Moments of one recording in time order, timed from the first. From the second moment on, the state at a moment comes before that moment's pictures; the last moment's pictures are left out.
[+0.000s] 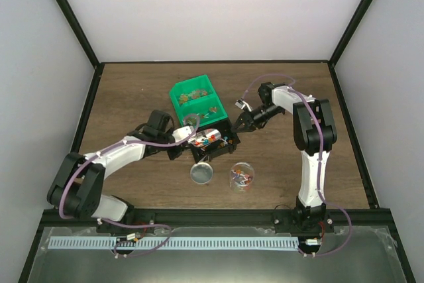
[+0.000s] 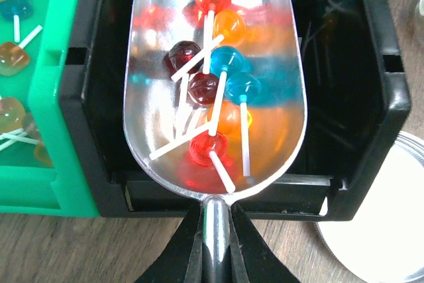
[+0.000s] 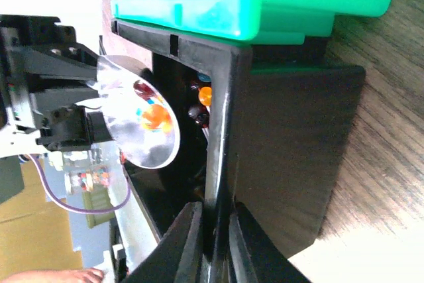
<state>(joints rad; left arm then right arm) -0.45 1.42 0.69 -0.22 0.46 0.58 0.24 2.11 1.50 -1.09 -1.04 -0.32</state>
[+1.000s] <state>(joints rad) -0.68 1.23 1.13 -0.96 0.45 0.87 0.22 2.09 1.53 -1.08 -0.99 -0.34</state>
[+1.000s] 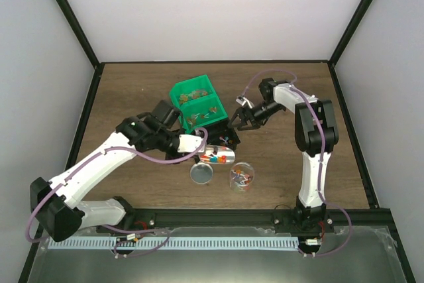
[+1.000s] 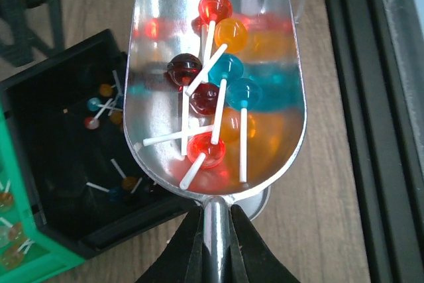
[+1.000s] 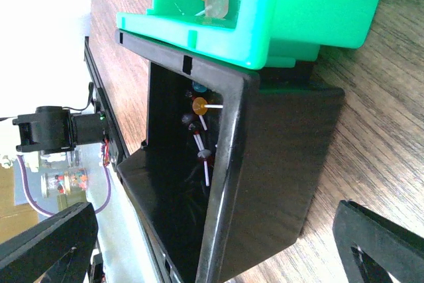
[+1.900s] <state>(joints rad) -0.95 1.46 1.30 -1.10 0.19 0.78 0.21 2.07 1.53 -1.06 -0.99 -0.32</state>
